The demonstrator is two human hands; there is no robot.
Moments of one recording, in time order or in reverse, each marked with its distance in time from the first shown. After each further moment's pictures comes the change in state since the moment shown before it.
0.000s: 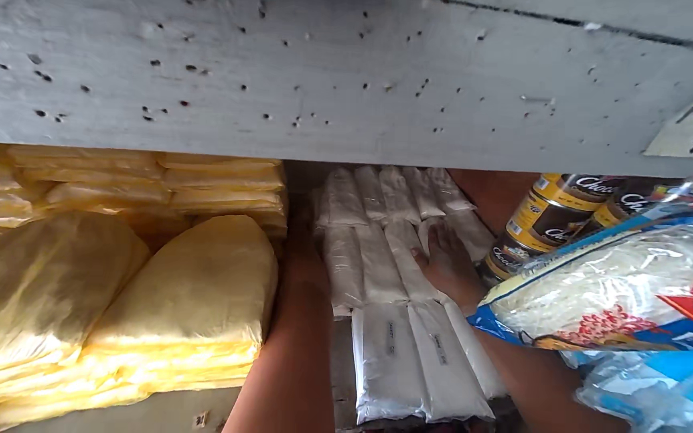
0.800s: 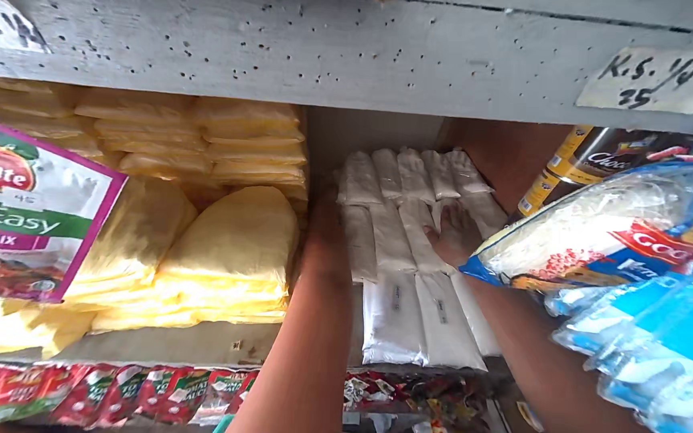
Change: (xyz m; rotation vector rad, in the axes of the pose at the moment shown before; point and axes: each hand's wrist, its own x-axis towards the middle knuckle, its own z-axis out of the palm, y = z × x) left_hand 0.077 -0.032 0.016 0.434 0.022 0.129; right_hand 0.002 0.007 0.009 0.038 0.062 -0.056
